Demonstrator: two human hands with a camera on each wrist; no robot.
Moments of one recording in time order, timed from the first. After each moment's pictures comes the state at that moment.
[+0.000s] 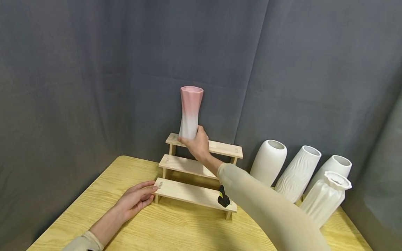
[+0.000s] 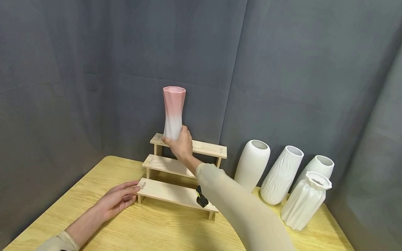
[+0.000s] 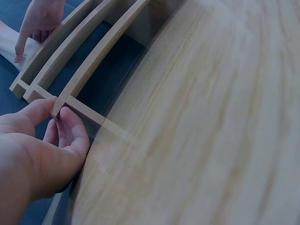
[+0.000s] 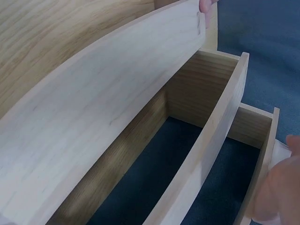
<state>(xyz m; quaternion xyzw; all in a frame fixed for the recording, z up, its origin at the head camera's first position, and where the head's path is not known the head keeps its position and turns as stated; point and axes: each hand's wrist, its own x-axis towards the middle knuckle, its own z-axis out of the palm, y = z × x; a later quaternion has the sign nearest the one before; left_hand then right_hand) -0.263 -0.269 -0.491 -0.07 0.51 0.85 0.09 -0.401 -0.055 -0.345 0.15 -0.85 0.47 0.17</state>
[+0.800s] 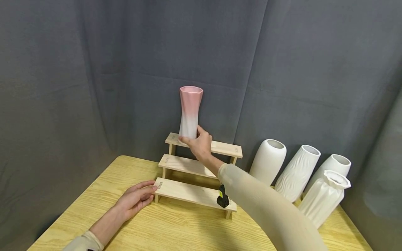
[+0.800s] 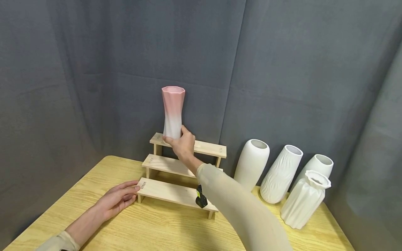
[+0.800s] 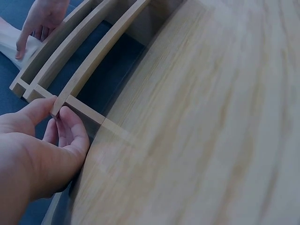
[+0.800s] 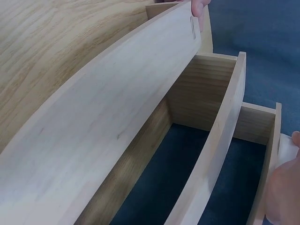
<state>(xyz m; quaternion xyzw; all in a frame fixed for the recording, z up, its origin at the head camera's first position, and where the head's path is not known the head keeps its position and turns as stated) -0.261 -0.269 -0.487 -0.07 0.51 0.85 0.09 -0.402 -0.048 -0.347 0.18 -0.81 0.52 0.18</state>
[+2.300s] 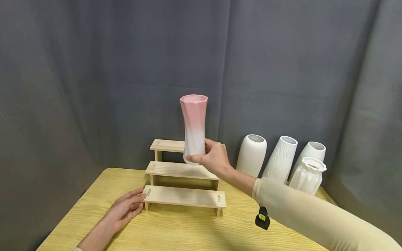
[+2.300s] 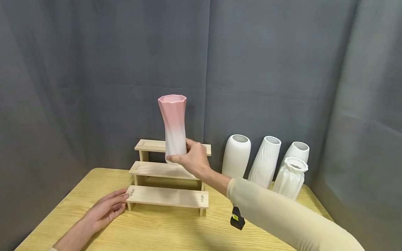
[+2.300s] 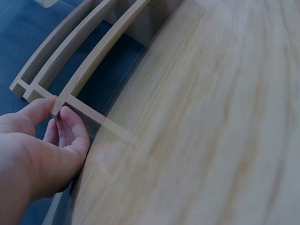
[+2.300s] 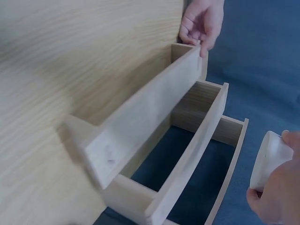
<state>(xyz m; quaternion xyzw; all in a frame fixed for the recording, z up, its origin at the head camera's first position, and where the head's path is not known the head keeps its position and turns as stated) -0.267 -0.304 -0.498 -0.09 0.51 0.85 0.11 -0.317 0.017 -0.318 0.20 -0.84 0.49 0.14</state>
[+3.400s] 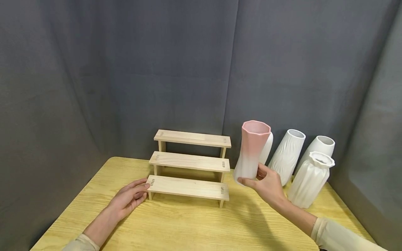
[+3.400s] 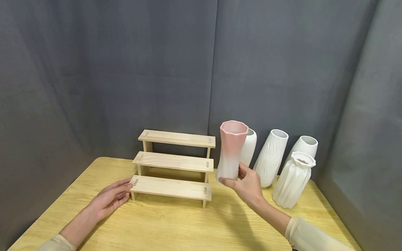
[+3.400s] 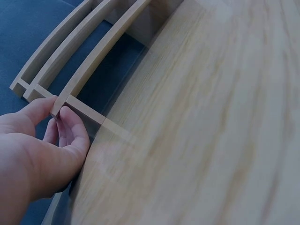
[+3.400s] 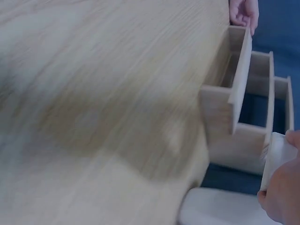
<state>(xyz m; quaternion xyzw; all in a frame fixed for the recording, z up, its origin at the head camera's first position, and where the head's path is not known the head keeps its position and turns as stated) -0.266 -0.306 -0.499 -0.07 0.51 0.85 0.11 -0.273 0.162 -0.397 0.12 -0.85 0.49 0.14</state>
